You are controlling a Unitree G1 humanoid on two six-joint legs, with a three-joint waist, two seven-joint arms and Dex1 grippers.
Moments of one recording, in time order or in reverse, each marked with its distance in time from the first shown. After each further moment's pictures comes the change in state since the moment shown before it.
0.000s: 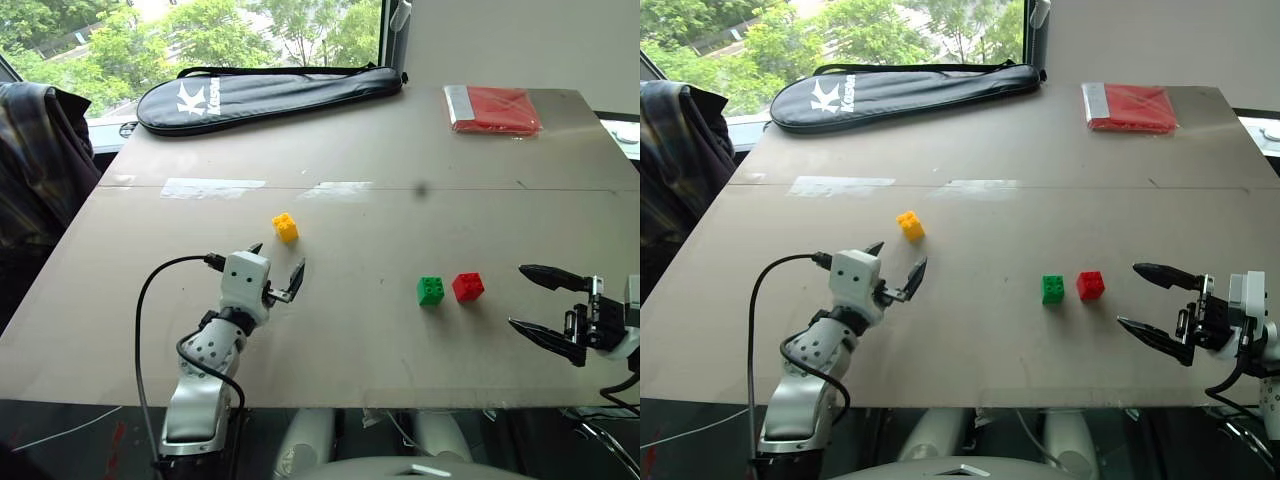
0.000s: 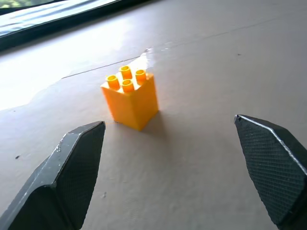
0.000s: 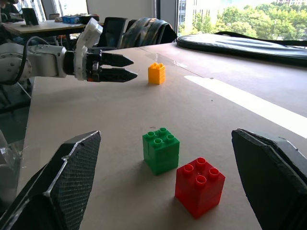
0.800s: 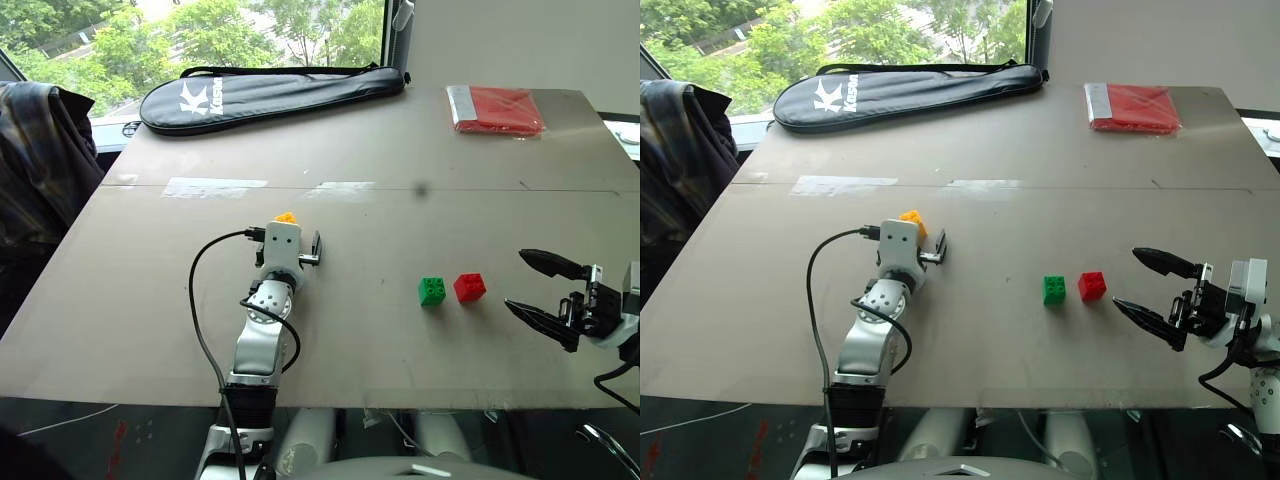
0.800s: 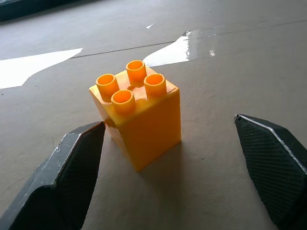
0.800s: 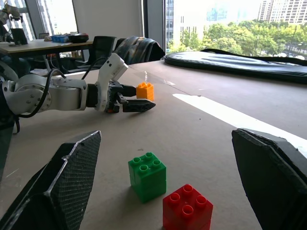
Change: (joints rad) left arm -0.258 -0.122 -0.062 0.333 0.079 0.029 0.235; right arm -0.010 0.040 -0.009 -0.053 0.027 0.042 -0.098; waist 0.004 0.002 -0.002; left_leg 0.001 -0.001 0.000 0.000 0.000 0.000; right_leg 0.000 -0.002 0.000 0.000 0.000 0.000
